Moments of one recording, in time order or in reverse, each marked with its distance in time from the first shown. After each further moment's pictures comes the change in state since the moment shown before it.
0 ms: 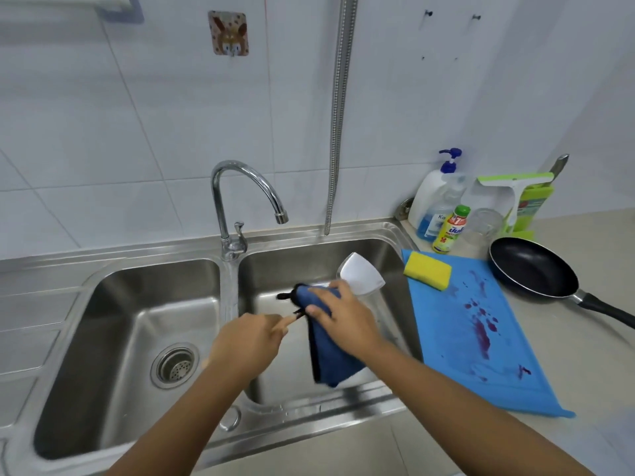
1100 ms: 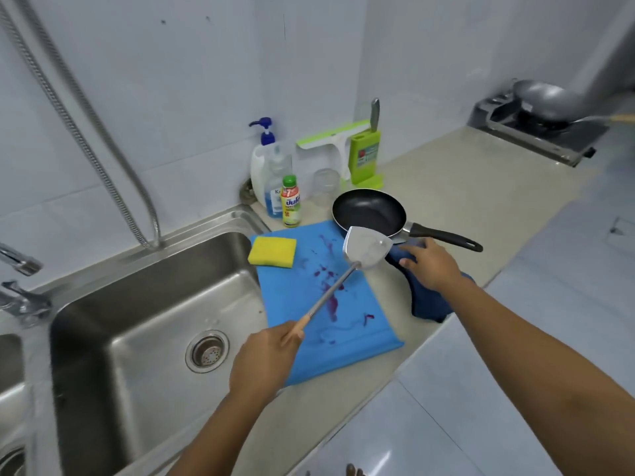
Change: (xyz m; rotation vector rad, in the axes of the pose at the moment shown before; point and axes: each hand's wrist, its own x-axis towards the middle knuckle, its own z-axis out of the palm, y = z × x) left_hand 0.017 0.272 0.086 -0.433 -0.213 0.131; right_hand -0.148 0.366 -0.220 -0.309 0.039 0.731
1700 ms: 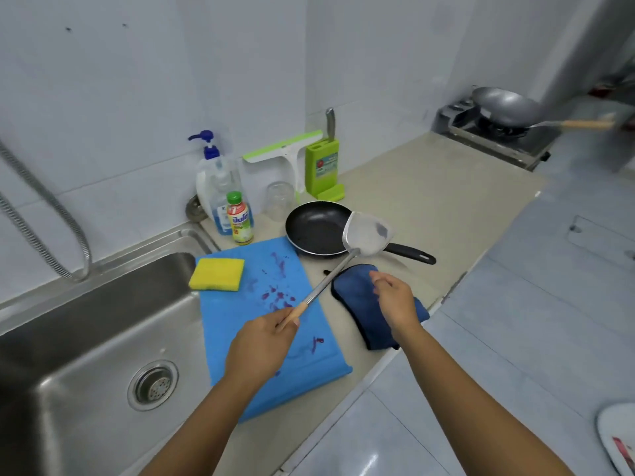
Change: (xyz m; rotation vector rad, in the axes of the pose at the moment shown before) left_hand 0.055 0.086 0.045 -0.094 -0.051 0.036; right_hand -0.041 0.000 0.004 1.270 0.116 0.397
